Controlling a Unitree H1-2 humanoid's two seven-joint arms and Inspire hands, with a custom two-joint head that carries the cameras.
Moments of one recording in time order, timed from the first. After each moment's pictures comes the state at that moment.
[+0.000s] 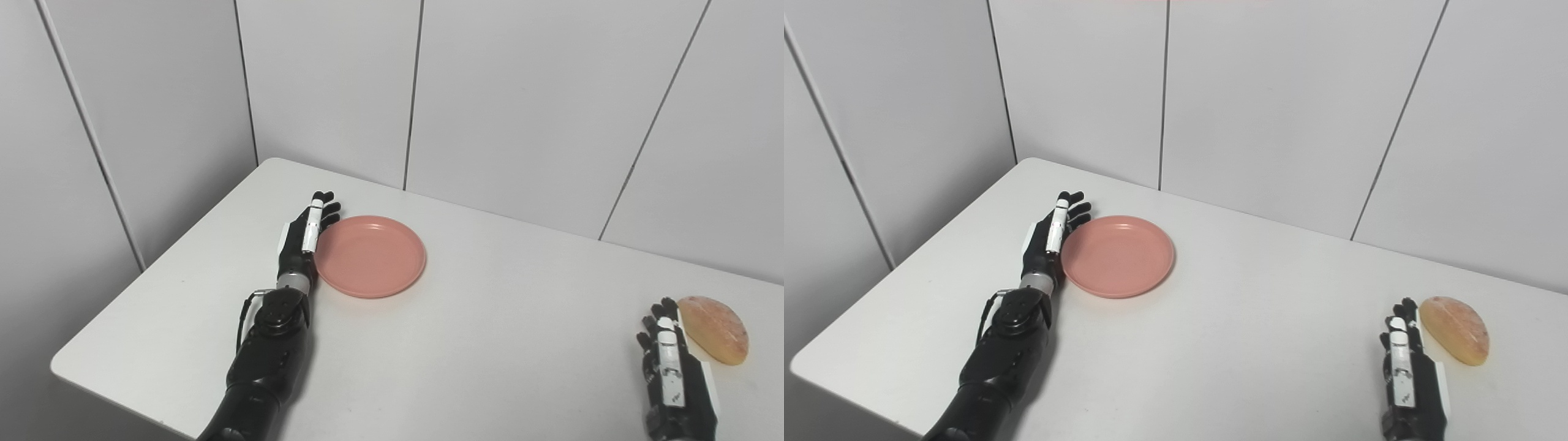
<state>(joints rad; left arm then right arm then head) -0.48 0.19 0.21 0.56 -0.20 -0.04 0.13 -0.28 -0.04 -0.04 0.23 0.14 -0.06 0.07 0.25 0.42</state>
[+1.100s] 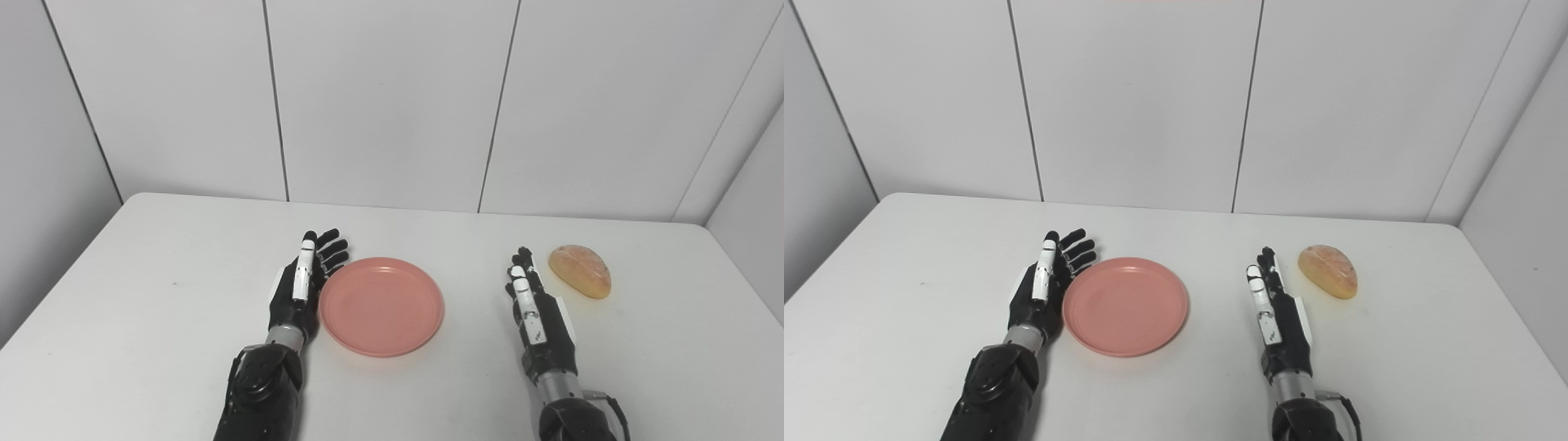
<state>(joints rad) -0.39 -0.02 0.08 0.32 -0.23 0.13 -0.01 -0.28 0.04 0.00 0.17 0.07 -0.01 0.00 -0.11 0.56</state>
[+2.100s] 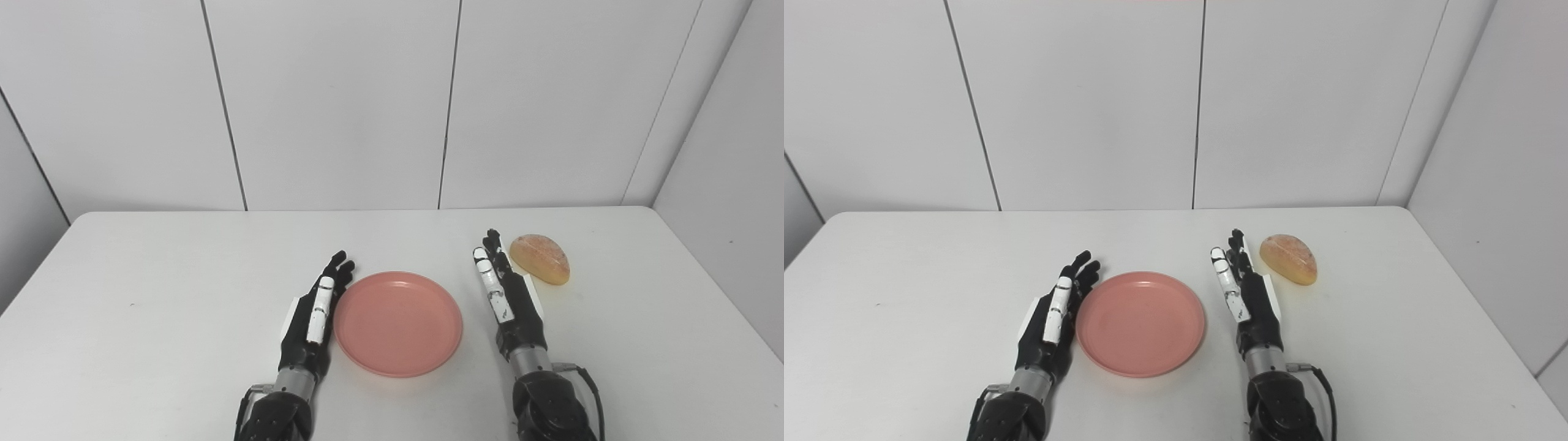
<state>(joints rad) -0.31 -0.09 -0.05 0.31 -0.09 -0.02 -0.05 -0.33 0.00 -0.01 0.18 -0.04 0.00 -0.06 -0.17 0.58</state>
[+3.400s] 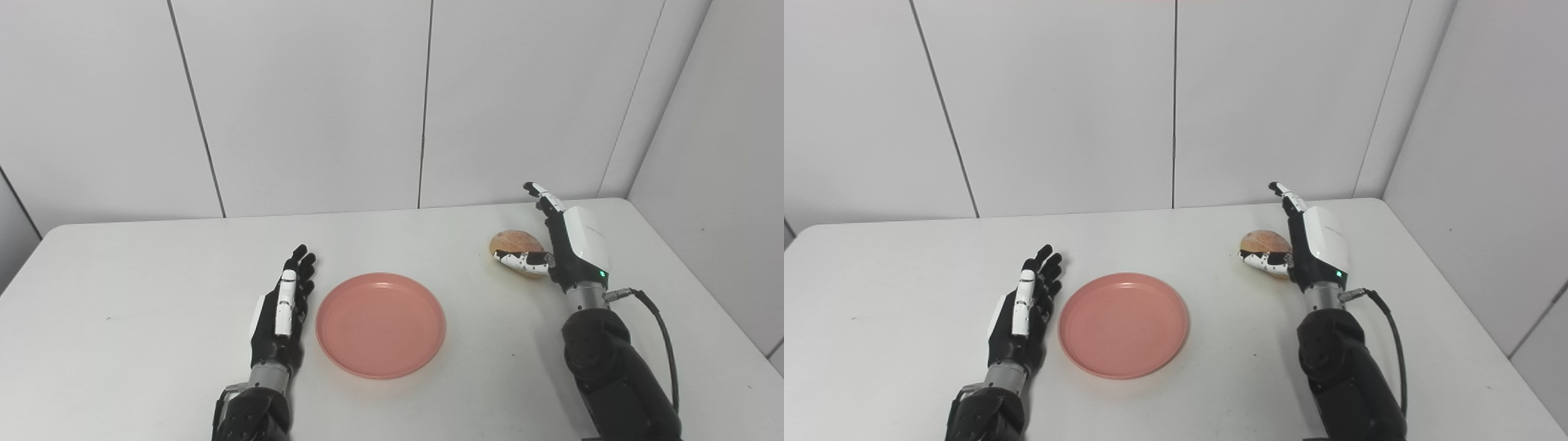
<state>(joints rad) -0.35 -0.08 0.02 0.36 -0.15 -0.05 -0.04 -0.49 -0.29 0.04 0.37 -0.65 0.02 -0.29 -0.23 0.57</state>
